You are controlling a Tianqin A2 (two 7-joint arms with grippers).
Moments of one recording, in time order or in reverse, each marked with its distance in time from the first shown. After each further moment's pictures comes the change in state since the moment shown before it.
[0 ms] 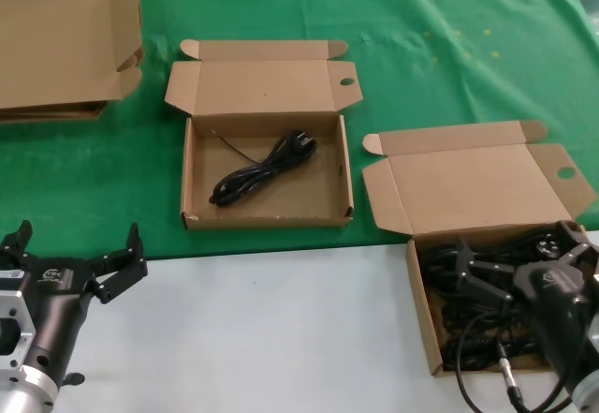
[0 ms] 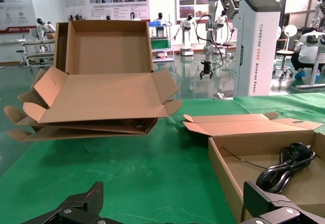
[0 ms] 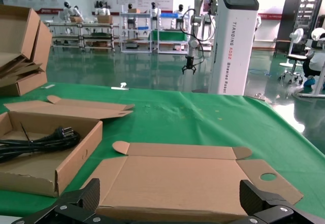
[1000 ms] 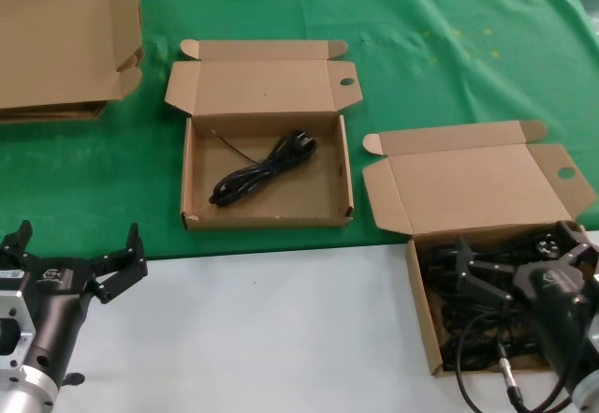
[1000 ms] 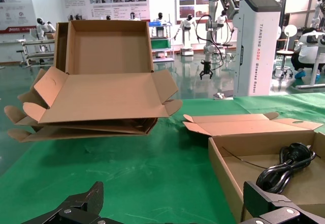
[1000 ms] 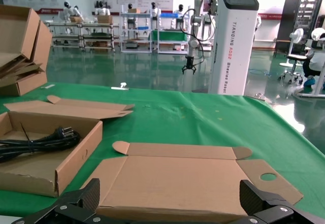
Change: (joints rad) left arm 0.000 0.000 0.000 0.000 0.000 0.000 0.000; right arm 0.000 0.000 0.000 0.000 0.000 0.000 0.000
